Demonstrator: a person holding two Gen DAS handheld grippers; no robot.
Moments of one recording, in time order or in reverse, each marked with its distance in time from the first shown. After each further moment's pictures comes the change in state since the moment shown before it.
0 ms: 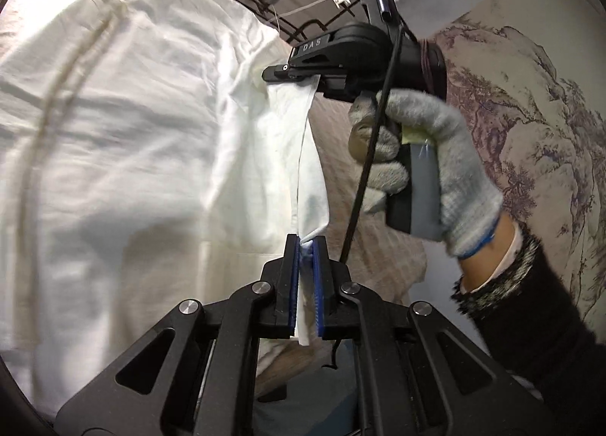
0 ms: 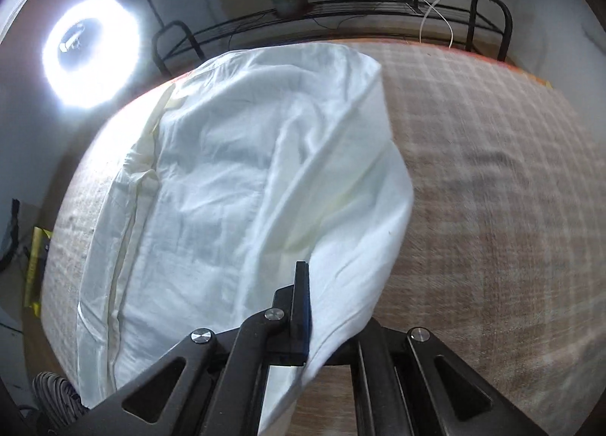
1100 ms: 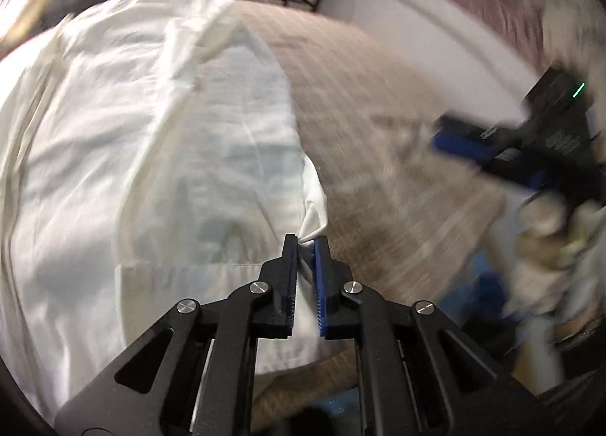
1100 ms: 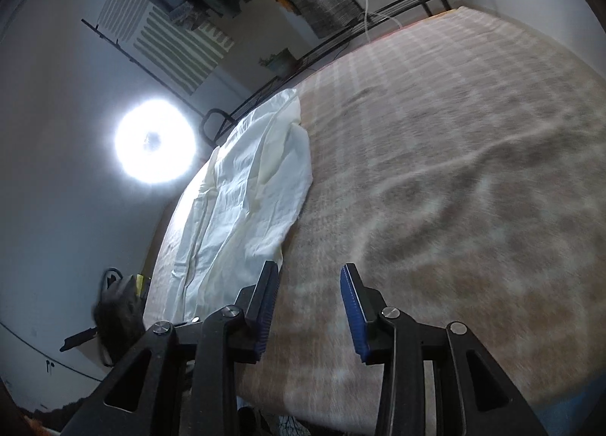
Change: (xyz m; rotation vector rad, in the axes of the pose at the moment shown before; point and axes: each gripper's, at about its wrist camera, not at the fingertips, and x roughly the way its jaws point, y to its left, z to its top) left arm 0.074 -0.063 -0.020 0.266 0.134 0.280; right arm -0.119 -0.172 -0.184 0.293 -0.225 0.409
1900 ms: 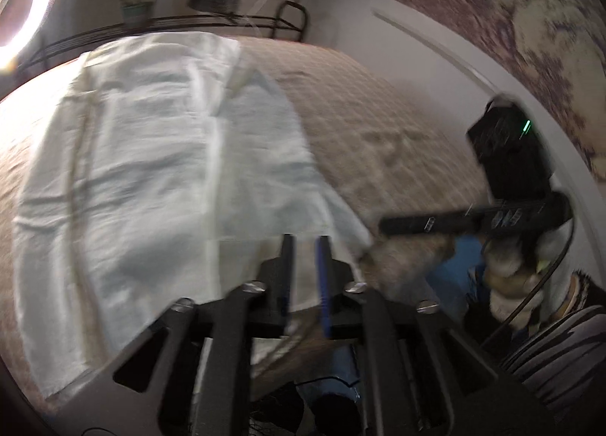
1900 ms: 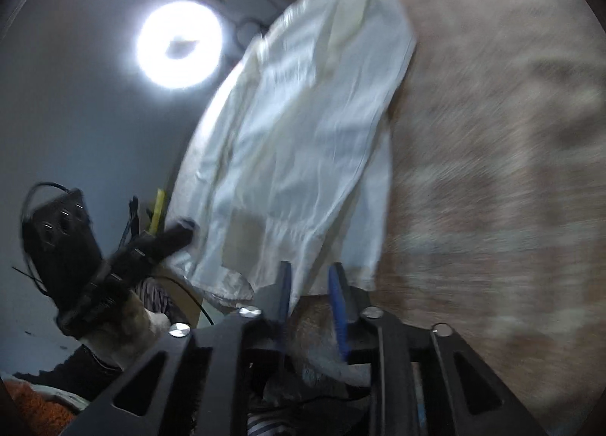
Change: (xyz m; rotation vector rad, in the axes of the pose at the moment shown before) left arm -0.059 -0.001 -0.008 0.162 -0.042 0.006; right arm 0.066 0.053 -0.061 -0.079 0.283 0.112
